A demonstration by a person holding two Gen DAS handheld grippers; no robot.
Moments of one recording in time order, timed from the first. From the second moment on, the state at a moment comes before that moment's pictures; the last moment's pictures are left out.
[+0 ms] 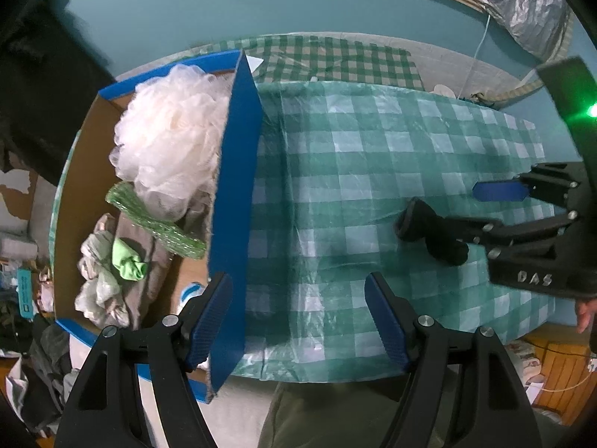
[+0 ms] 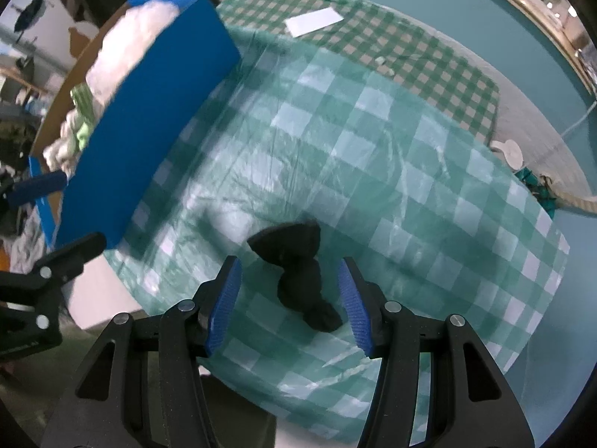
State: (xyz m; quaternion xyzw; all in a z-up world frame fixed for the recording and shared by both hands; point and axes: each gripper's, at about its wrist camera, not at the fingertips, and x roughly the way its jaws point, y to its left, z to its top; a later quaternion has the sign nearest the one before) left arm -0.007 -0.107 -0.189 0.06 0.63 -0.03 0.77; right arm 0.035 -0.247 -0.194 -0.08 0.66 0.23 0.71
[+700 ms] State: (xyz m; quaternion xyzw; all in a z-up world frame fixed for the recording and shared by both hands) left arm -0.008 -0.115 -0.246 0.06 0.66 -0.02 0.74; right arm 0.031 -0.234 -0.259 -0.13 0.68 0.25 0.68
